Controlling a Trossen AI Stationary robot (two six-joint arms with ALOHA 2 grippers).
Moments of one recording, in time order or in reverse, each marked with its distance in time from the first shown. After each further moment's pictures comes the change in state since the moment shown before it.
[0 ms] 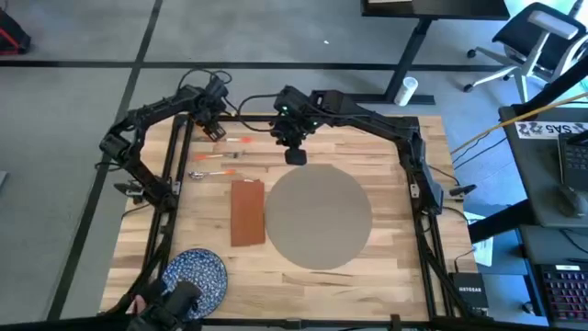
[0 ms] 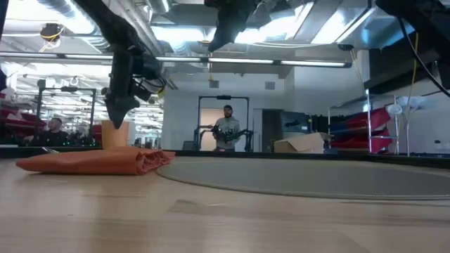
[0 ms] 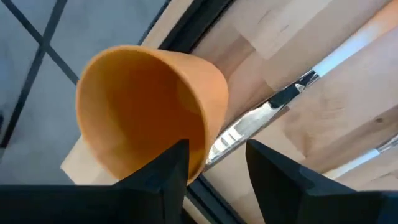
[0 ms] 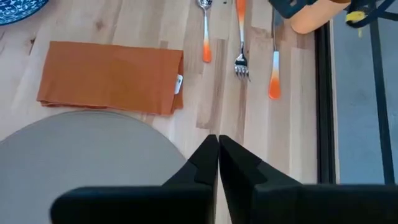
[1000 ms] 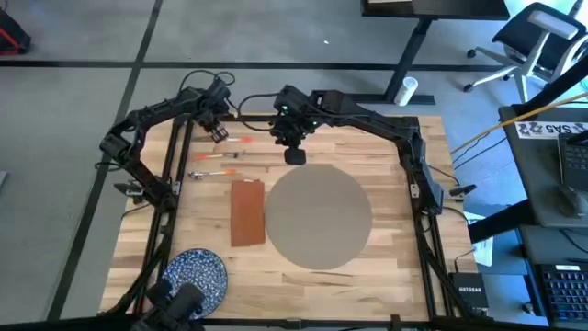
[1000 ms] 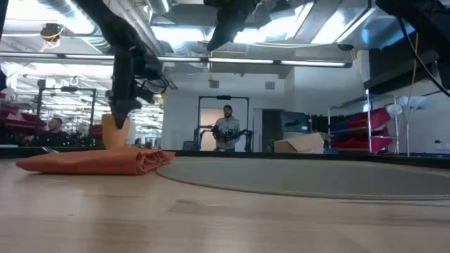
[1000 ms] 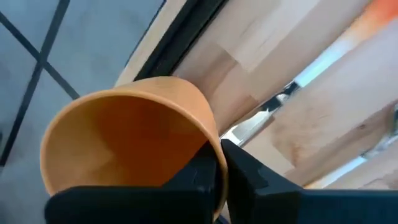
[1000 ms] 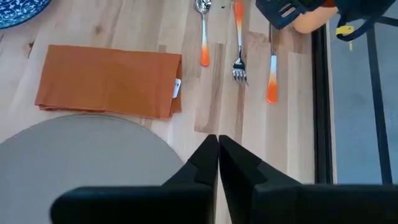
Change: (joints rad) left arm -0.042 -0.012 0.029 0.019 0.013 0.023; right arm 0.000 0.000 0.000 0.008 0.000 -0.001
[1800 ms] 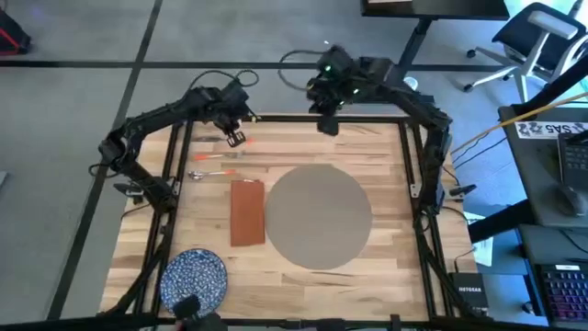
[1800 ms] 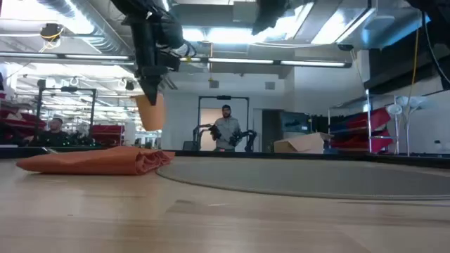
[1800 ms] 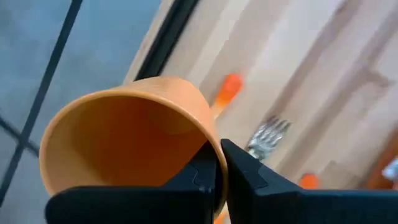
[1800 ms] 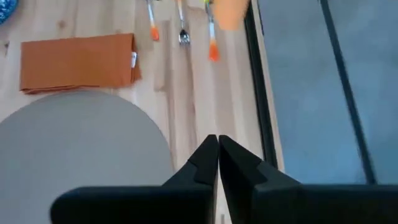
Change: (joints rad) left arm -0.269 -0.037 0.166 -0.089 0.162 -0.079; right arm -0.232 -0.219 0.001 -0.223 -0.061 -0.026
